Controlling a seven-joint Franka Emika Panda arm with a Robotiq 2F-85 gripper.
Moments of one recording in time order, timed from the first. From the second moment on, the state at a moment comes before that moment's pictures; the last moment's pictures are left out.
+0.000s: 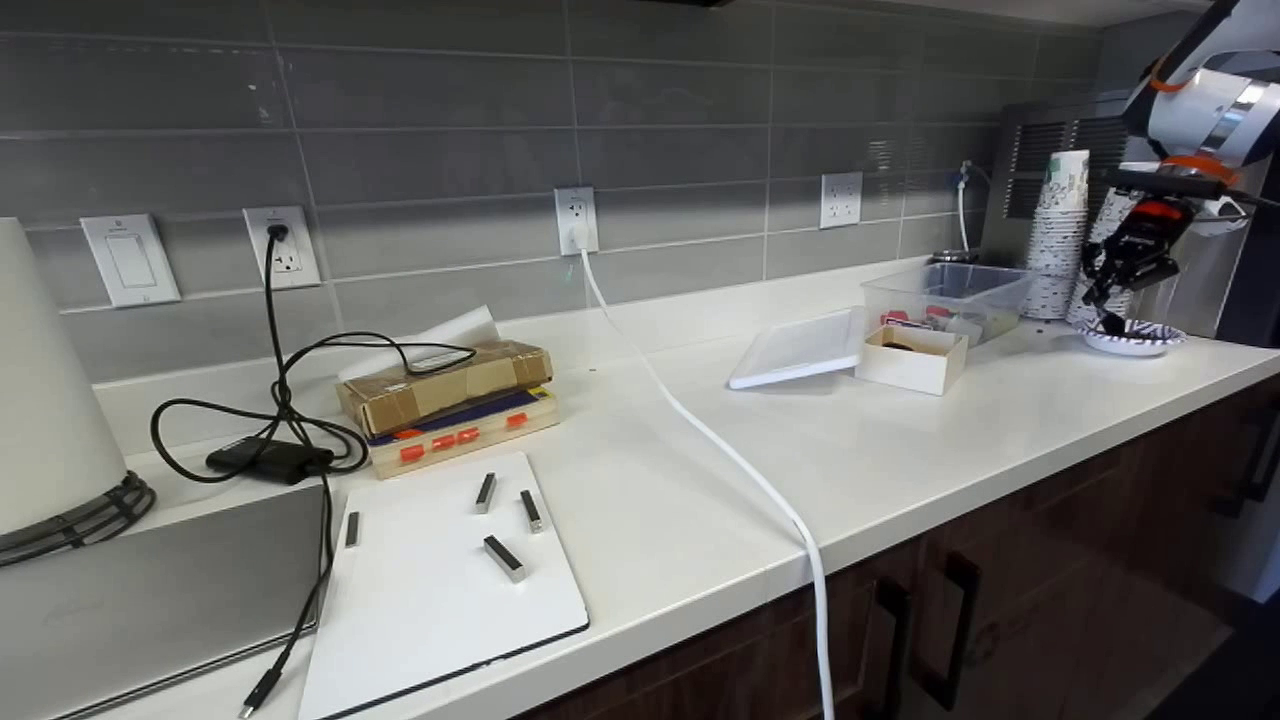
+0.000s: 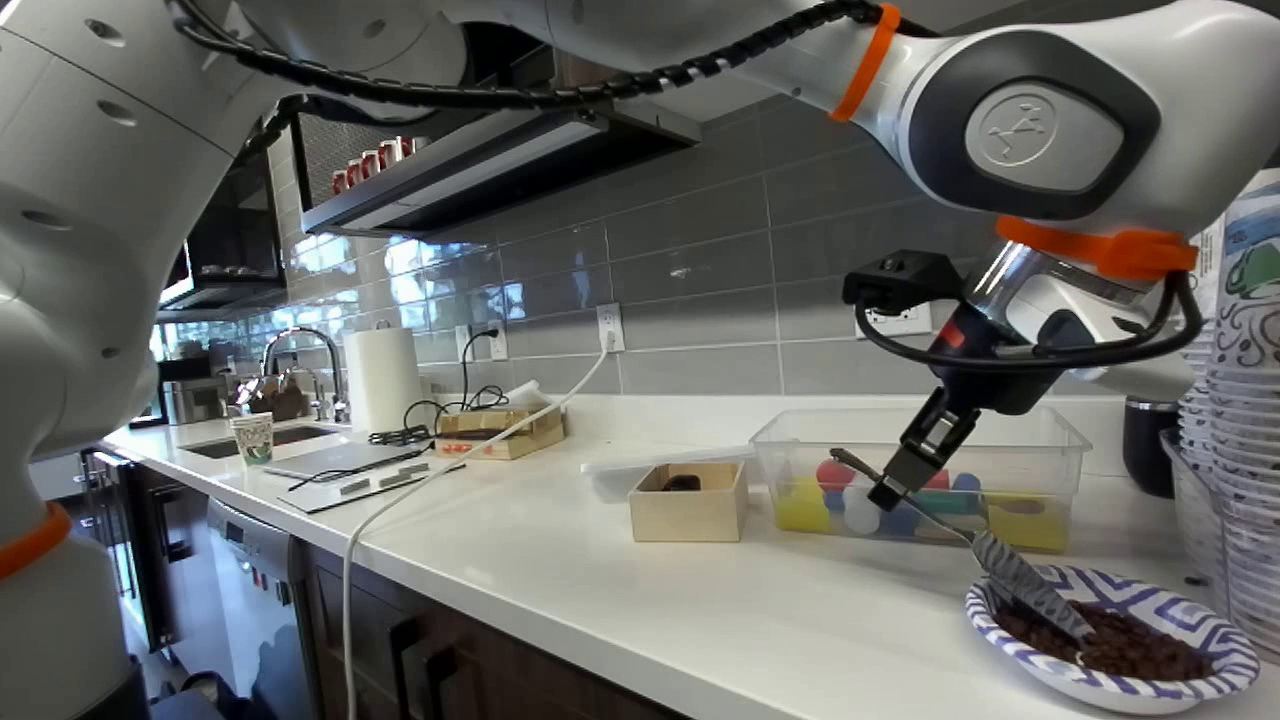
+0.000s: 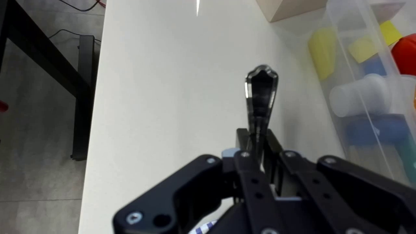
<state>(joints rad) -0.65 0.57 -0.33 -1.54 0.62 1.61 0.42</state>
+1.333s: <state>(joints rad) -0.68 0.58 -0.31 -1.54 0.64 1.48 0.32</state>
